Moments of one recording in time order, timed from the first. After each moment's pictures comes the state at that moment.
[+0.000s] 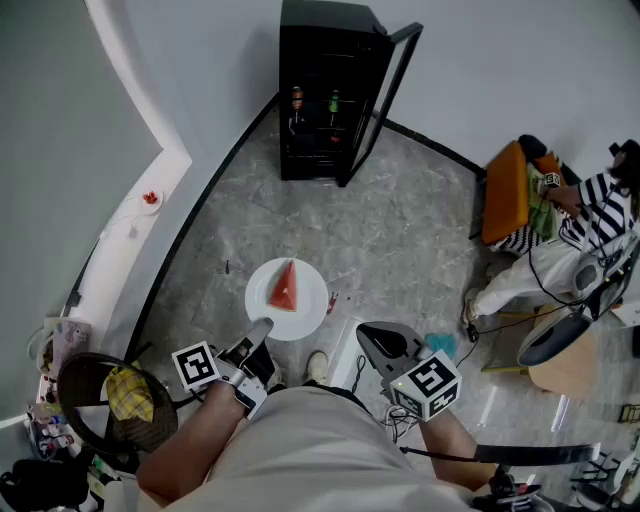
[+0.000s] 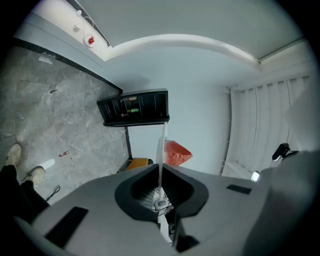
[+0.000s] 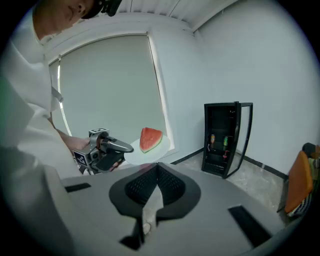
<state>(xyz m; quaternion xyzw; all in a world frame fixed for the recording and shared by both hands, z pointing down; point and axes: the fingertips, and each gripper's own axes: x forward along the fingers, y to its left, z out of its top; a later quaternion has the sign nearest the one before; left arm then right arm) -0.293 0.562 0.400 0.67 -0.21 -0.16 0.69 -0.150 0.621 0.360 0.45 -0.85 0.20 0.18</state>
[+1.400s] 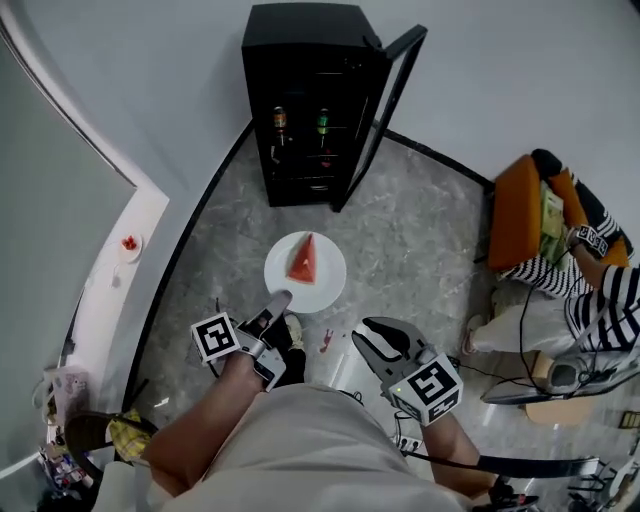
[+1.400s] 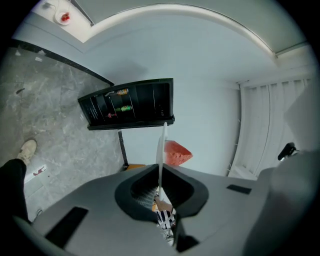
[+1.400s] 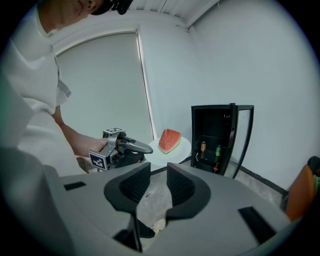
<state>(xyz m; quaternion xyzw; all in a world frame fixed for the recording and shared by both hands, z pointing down) -0.110 0.286 0.434 0.68 -0.18 -0.15 0.69 -0.020 0.387 0.379 0.45 -0.85 0.18 0.19</state>
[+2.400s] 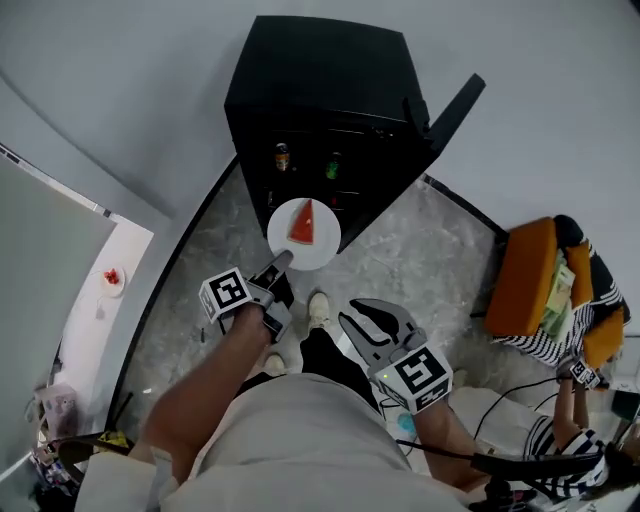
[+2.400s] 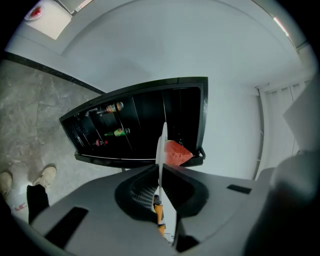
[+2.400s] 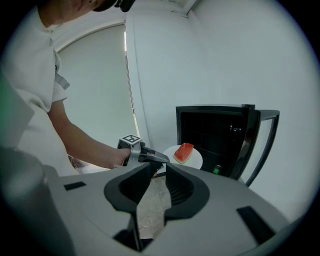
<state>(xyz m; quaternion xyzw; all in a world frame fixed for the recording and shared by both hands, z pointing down) -0.002 -0.089 0.510 0.68 -0.28 -0.15 0.66 0.070 0.041 0.384 0.40 -0.87 0.16 0.22</state>
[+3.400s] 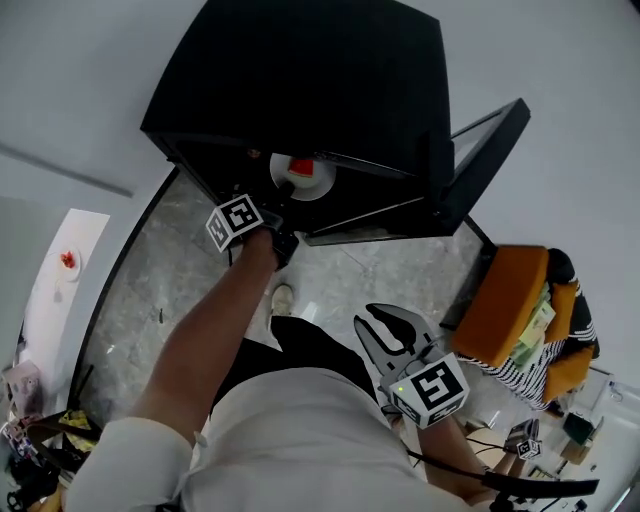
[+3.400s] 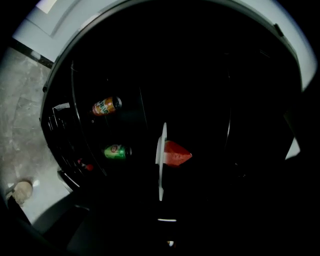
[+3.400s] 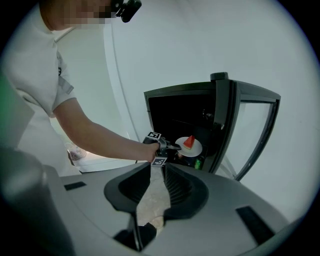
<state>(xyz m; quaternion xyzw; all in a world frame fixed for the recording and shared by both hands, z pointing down) 0.114 -0.328 0.632 0.64 -0.35 -0.19 0.66 0.195 -0.084 0.430 0.39 -0.85 0.21 0.28</state>
